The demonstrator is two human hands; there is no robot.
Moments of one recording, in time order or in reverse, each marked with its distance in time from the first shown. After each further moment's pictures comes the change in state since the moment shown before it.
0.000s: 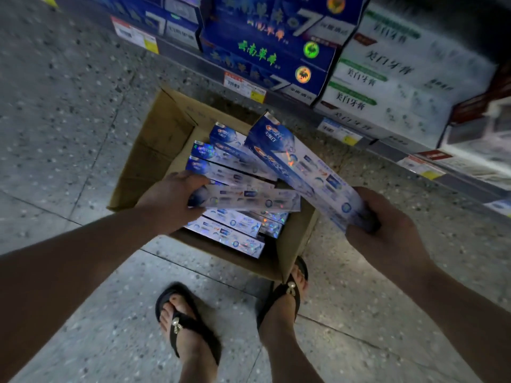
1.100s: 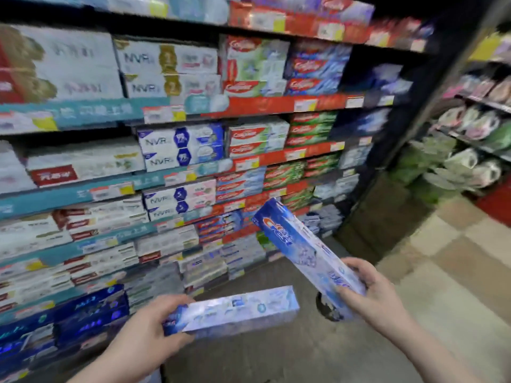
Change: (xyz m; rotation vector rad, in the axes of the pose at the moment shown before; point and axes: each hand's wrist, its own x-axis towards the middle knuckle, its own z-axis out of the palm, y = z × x) left_hand -0.445 0.443 -0.301 -0.184 -0.086 0.862; right_hand -0.630 -0.123 -0.368 0.329 0.920 0.218
